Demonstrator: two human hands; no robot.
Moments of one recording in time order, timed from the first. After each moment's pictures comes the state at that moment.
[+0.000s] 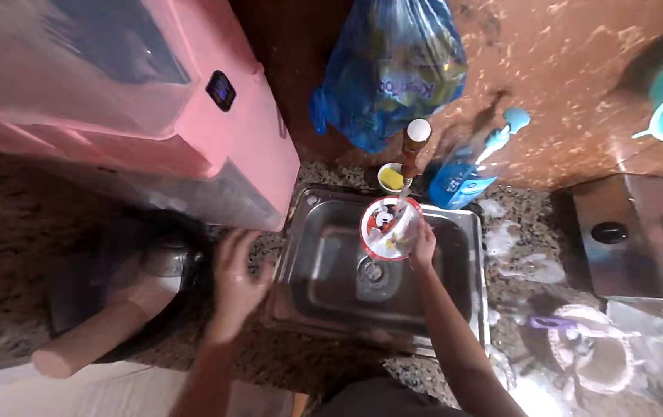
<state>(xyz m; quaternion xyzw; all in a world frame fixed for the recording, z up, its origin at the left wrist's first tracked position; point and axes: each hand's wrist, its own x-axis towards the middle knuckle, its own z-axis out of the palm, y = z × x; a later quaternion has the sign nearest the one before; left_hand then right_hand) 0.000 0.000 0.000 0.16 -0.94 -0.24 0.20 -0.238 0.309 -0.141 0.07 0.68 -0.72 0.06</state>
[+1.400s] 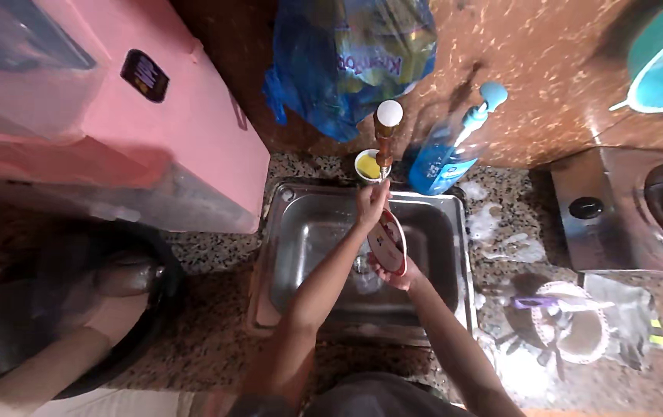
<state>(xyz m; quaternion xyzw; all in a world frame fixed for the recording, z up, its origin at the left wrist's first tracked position) -0.260 0.192 -0.084 0.09 -0.68 -0.72 0.14 -0.186 0.338 -0.127 0.18 0.37 -0.78 0.48</state>
